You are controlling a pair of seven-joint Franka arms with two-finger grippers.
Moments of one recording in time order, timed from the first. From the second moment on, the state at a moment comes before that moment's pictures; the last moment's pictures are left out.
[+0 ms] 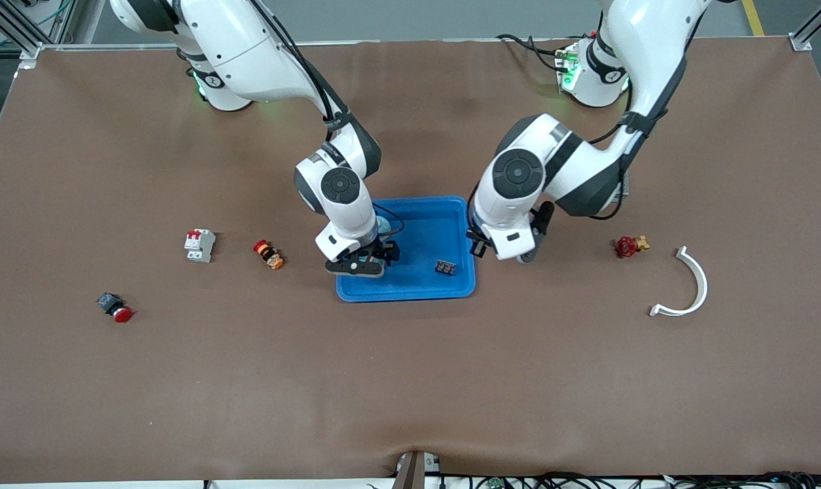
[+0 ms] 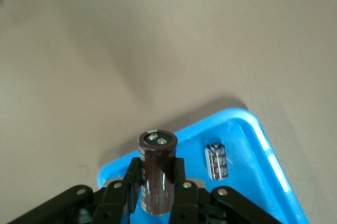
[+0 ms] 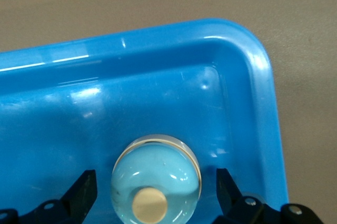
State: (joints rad) left arm -0.18 0.47 -0.48 -1.68 0.16 2.00 -1.79; right arm 0.69 0.68 -0.02 -1.79 -0.02 2.58 0.79
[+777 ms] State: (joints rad) left arm -0.01 0.42 -0.48 -1.79 0.20 1.87 -1.52; right arm 0.70 0.69 -0.02 -1.79 -0.02 2.58 0.79
